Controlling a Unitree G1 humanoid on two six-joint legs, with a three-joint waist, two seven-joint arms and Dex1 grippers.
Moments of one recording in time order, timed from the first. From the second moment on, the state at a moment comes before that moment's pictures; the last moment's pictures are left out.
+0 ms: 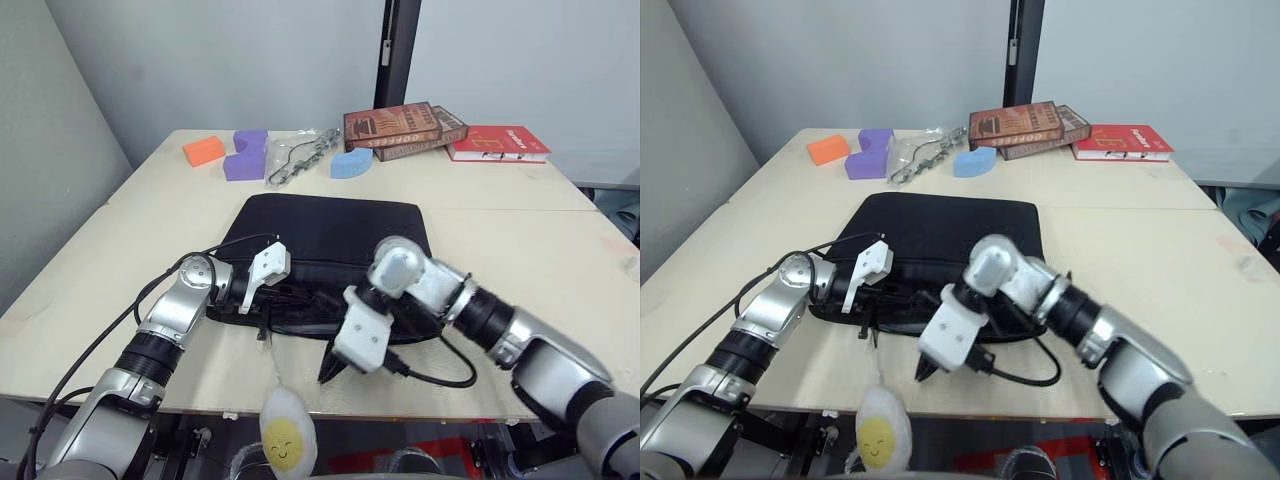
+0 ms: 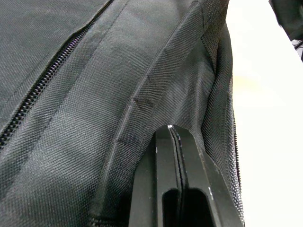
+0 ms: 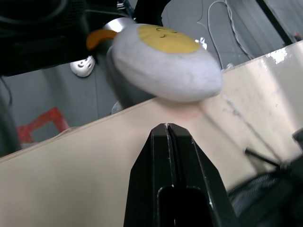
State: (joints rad) left arm -0.51 0.55 -0.22 0.27 -0.22 0.14 -1.33; right arm -0.86 -0.54 0.79 0.09 0.16 -0.34 1.57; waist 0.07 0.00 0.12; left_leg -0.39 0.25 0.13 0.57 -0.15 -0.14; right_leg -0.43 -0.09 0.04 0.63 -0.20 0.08
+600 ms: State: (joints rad) left arm -0.51 0.54 -0.22 0.28 -0.21 0.13 -1.33; right arm -0.69 -0.49 0.62 -0.04 0.34 0.29 1.39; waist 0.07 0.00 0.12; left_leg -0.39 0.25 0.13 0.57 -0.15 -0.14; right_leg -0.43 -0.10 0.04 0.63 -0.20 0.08
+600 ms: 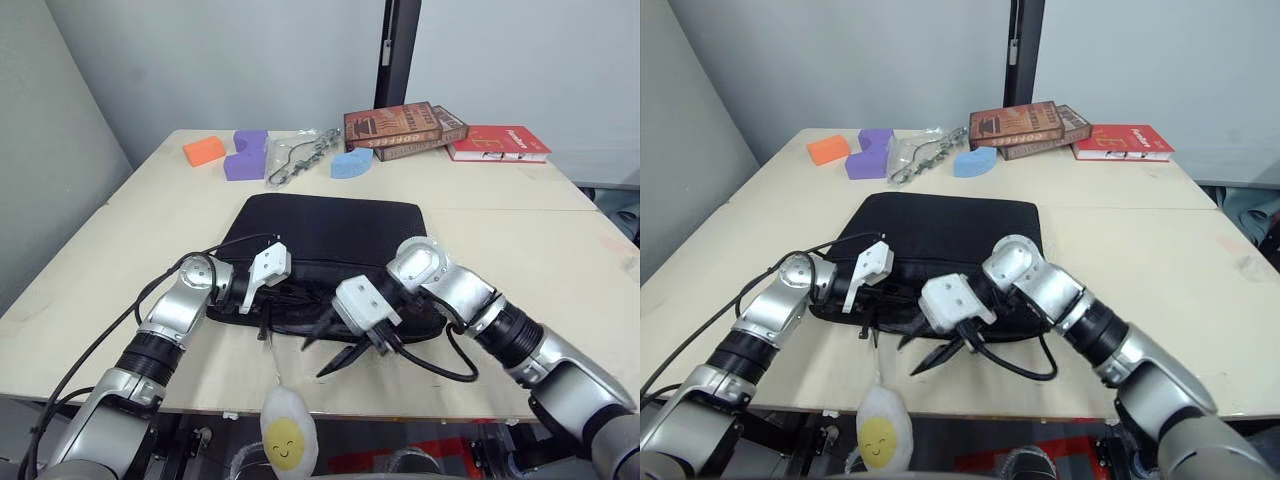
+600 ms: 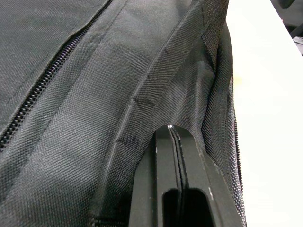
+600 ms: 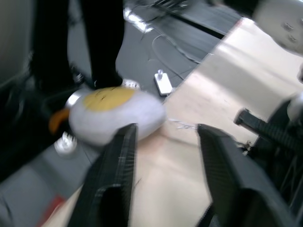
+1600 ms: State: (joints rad) left arm -0.49 0.55 -0.22 0.24 -0.20 0.15 -1.33; right arm -0.71 -0.31 0.71 -0.02 0.44 1.02 1.23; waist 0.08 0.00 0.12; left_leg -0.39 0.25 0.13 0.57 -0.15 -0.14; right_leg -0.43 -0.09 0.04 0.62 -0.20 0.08
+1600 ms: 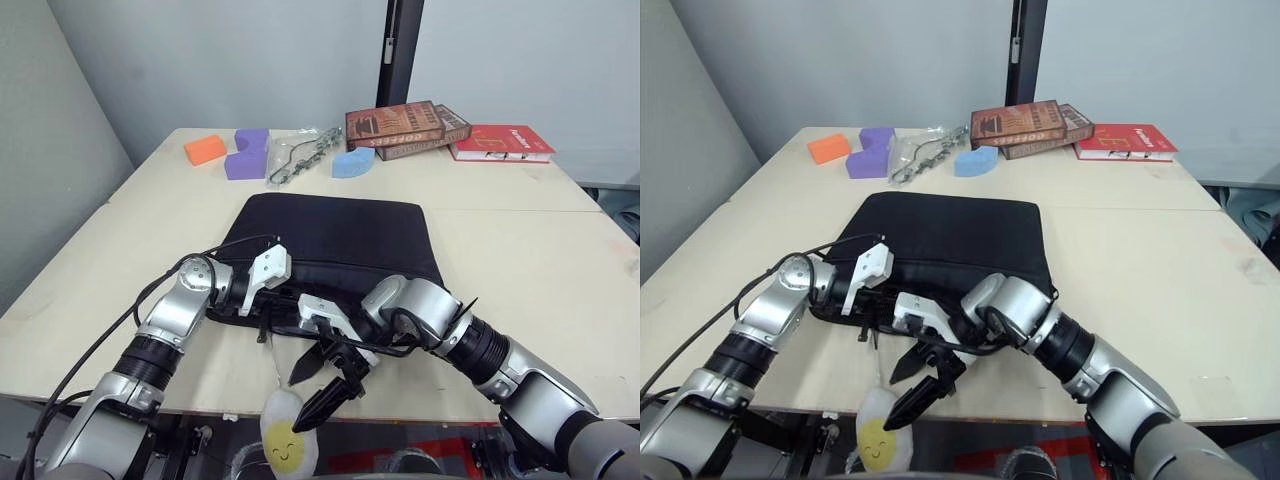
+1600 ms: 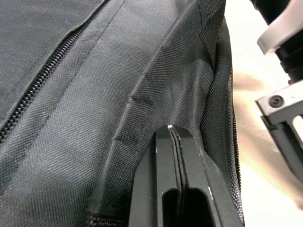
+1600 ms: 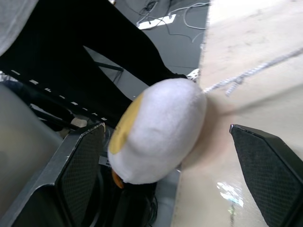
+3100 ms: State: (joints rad) left arm -0.55 0.49 -0.26 0.39 -0.18 0.01 -1.30; right arm -0.65 -0.81 0.55 -0.33 0.57 1.10 1.33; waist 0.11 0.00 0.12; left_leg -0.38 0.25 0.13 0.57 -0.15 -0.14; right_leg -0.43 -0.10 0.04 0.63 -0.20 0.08
